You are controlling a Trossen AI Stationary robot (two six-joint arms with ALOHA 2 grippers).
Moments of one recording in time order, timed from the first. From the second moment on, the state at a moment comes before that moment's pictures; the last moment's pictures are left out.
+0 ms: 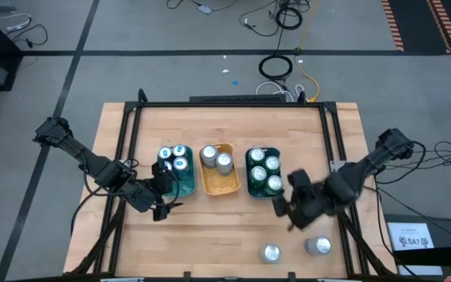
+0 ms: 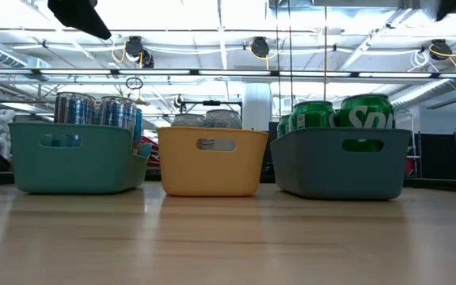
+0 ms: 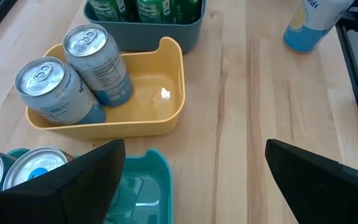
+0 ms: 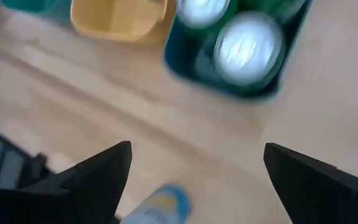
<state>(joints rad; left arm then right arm) -0.58 1.12 0.96 -0.71 -0.48 -0.52 0.60 1.47 1.45 -1.27 0.35 1.78</state>
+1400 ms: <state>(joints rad) -0.58 1.12 0.96 -0.71 -0.48 -0.41 0.97 2.32 2.17 -1.57 0.46 1.99</state>
